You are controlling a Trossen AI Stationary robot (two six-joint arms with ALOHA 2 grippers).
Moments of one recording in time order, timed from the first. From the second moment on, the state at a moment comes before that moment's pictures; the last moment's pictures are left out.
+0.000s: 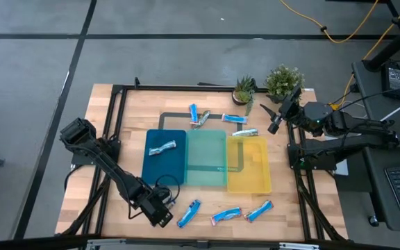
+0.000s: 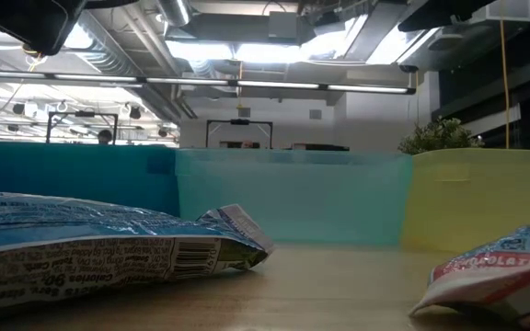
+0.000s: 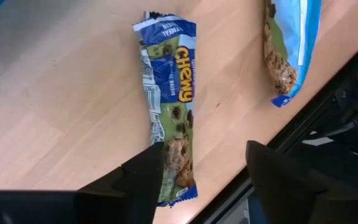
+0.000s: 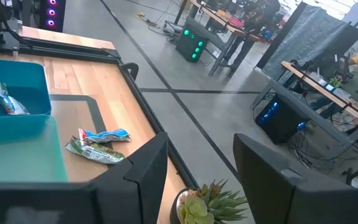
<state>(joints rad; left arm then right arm) -0.72 1.71 1.10 -0.55 -0.03 -1.59 -0.03 0.66 0.82 -0.41 0.64 -0.27</state>
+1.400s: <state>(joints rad) -0.70 1.85 1.10 -0.48 0.11 -1.57 -0.03 0.66 0.82 -0.41 0.64 -0.27</state>
